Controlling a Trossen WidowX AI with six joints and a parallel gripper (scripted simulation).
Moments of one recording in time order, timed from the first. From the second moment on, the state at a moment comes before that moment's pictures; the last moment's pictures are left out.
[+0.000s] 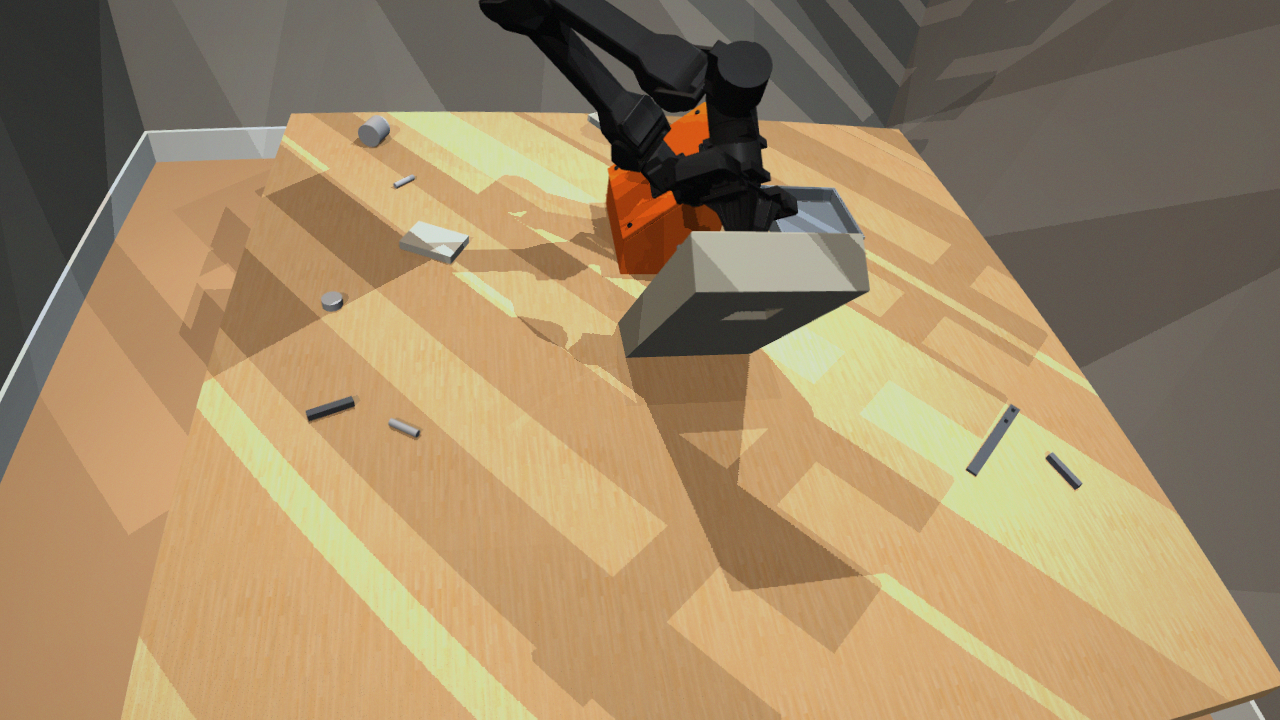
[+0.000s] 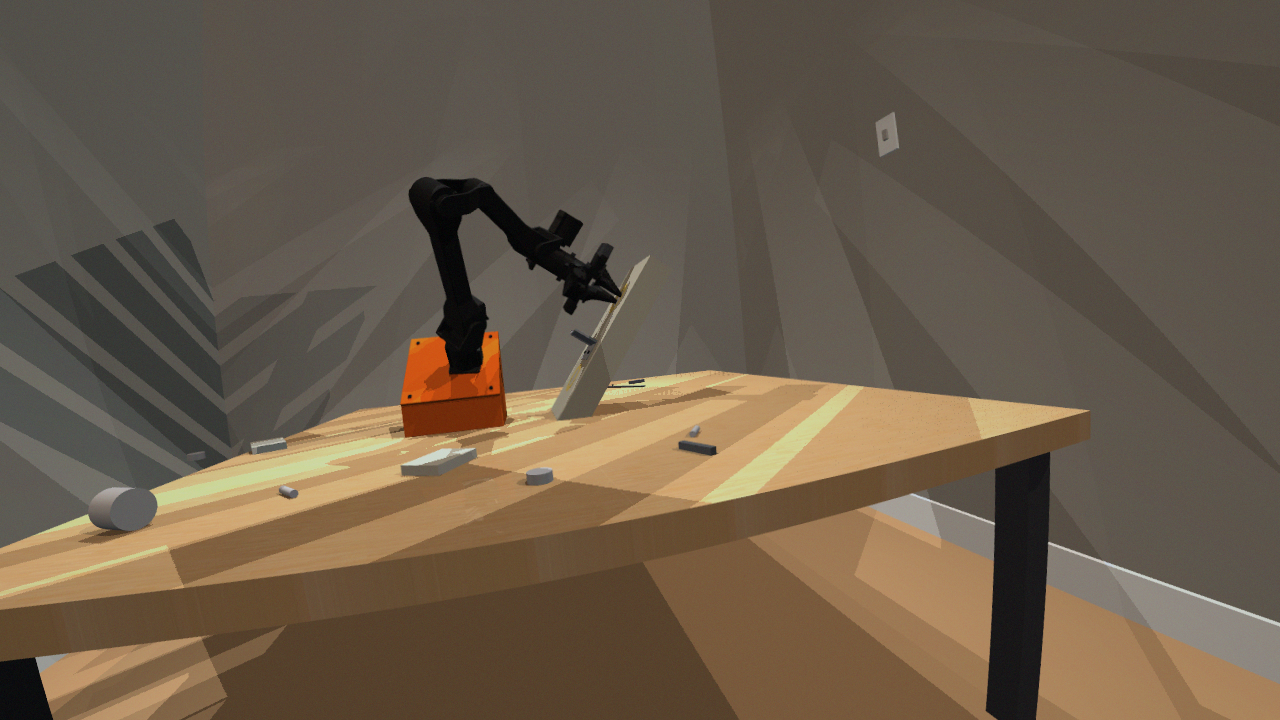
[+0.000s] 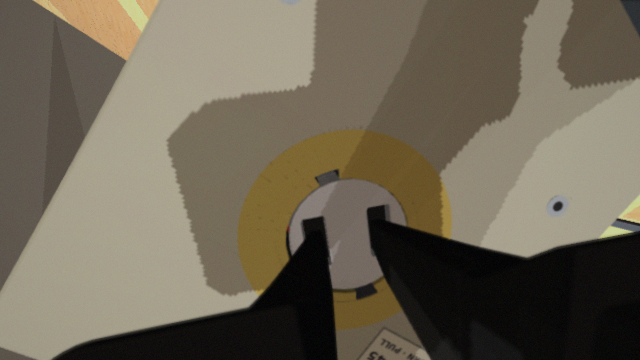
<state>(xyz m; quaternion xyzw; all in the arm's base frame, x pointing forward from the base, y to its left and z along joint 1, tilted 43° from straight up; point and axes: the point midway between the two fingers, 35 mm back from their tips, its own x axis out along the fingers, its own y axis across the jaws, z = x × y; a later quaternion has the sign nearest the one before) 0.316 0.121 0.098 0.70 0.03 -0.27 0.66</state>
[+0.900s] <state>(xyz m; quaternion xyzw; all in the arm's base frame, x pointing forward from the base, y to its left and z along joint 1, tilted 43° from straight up) 0.324 0.120 0.095 0.70 0.03 -0.27 0.66</state>
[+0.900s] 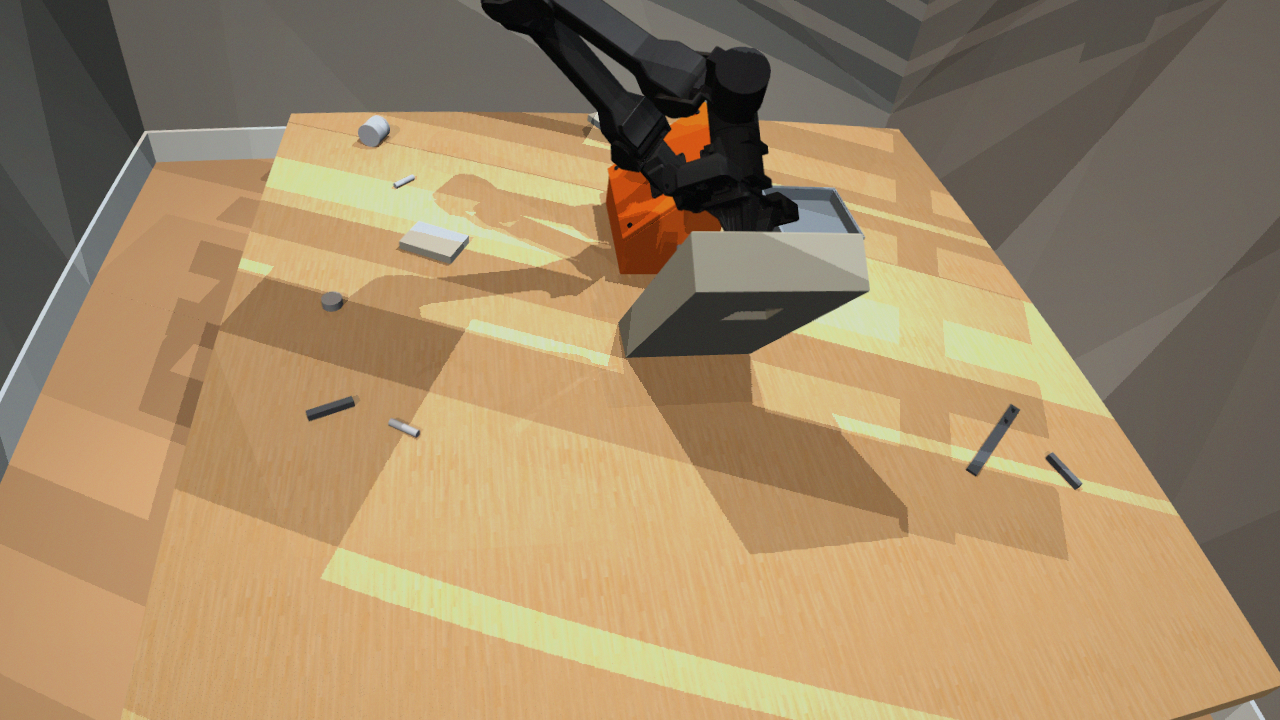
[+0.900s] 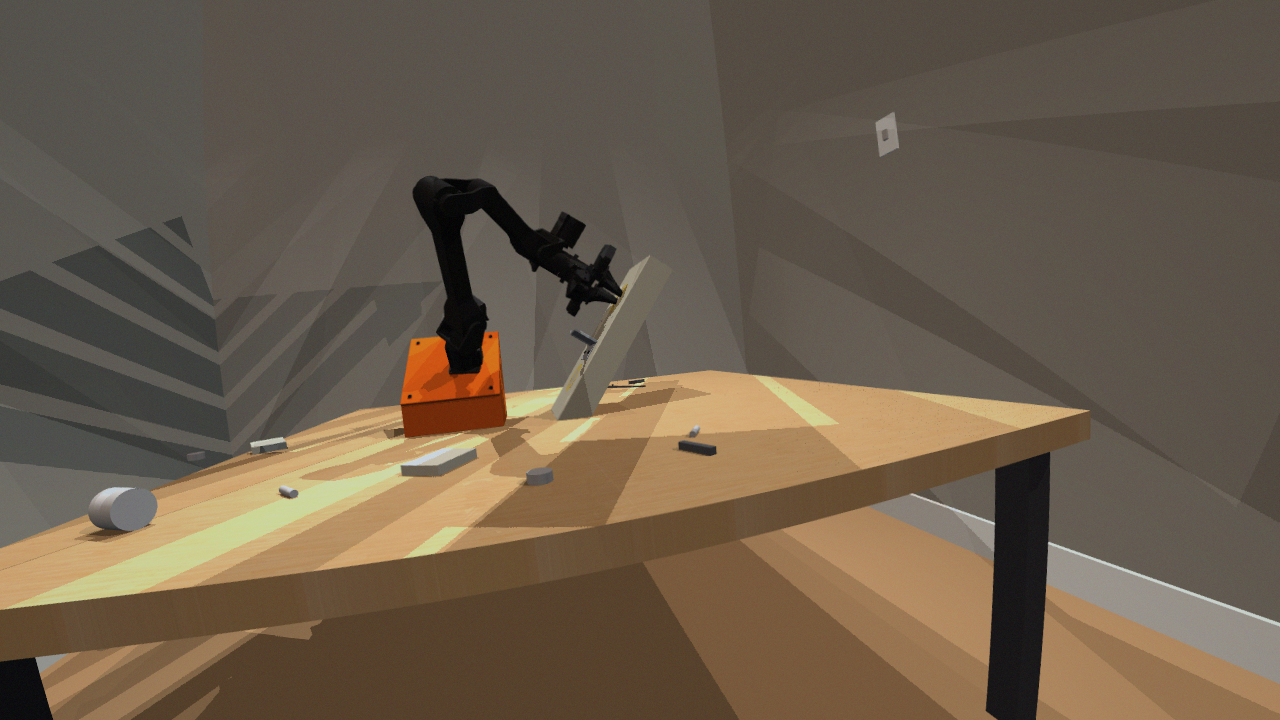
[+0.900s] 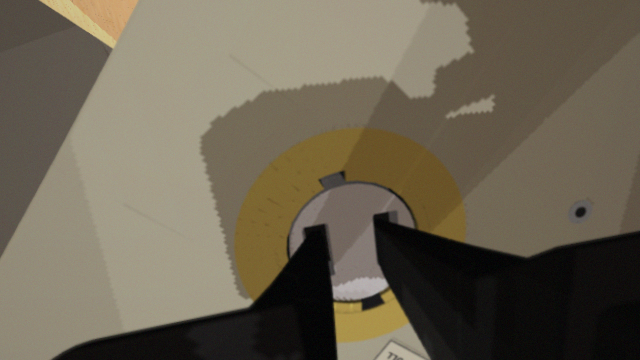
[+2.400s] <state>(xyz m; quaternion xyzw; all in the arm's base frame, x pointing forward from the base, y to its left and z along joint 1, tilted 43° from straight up) 0.323 0.120 0.093 0.40 0.13 -0.23 0.88</state>
